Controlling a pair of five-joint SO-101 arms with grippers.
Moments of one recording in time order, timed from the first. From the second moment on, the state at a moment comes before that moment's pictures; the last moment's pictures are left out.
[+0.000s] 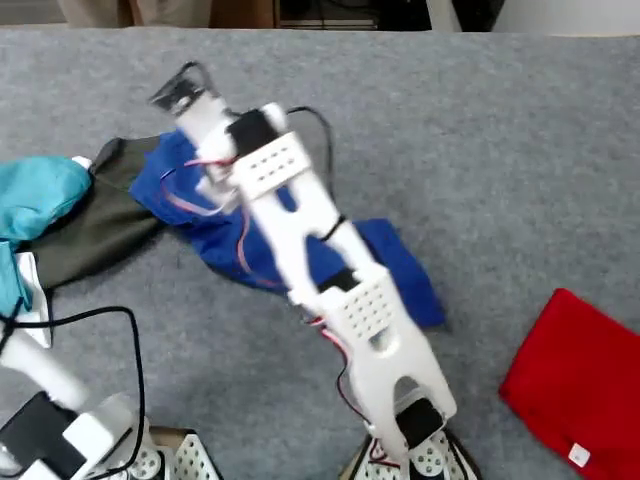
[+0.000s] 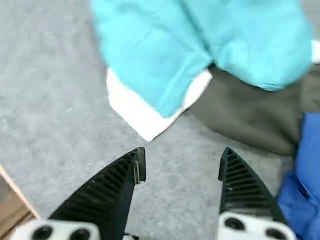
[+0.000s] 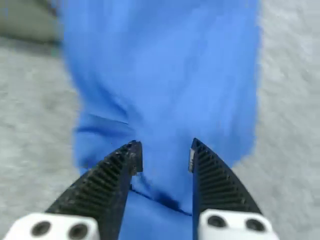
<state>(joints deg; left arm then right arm) -56.1 -15.7 -7.6 100.3 -1.0 -40.8 51.3 -63.5 93.8 8.0</state>
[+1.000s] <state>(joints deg) -63.6 -15.7 -6.9 100.3 -5.4 -34.3 62.0 -77.9 89.7 8.0</state>
